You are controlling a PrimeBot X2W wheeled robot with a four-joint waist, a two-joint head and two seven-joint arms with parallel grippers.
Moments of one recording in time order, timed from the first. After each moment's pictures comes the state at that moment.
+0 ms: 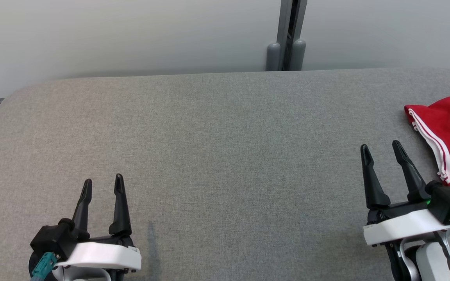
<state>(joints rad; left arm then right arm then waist) -0.03 0.05 -0.08 0.14 -0.37 0.07 -0.26 -0.17 -0.08 0.07 0.18 0.22 0.13 -0.26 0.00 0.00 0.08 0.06</state>
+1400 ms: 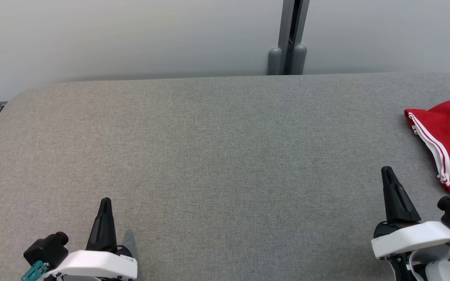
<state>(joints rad) -0.01 0.04 -0.06 0.23 -0.62 0.03 -0.21 -0.11 -0.07 0.04 0.22 0.45 0.13 -0.19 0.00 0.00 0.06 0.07</state>
